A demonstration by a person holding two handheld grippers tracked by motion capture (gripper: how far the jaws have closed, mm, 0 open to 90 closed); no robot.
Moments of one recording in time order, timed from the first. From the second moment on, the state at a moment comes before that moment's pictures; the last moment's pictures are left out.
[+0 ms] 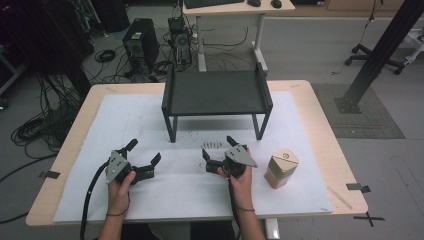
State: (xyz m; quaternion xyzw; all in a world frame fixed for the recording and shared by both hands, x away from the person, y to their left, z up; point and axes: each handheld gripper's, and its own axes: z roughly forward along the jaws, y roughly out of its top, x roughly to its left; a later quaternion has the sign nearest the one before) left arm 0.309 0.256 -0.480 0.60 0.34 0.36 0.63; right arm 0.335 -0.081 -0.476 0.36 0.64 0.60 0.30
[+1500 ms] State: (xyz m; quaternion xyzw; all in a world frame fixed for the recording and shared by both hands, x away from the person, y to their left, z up) left arm 0.308 0.256 -0.481 0.60 0.34 0.36 0.63; right arm 0.290 -0.104 -0.477 0.36 0.64 0.60 0.31
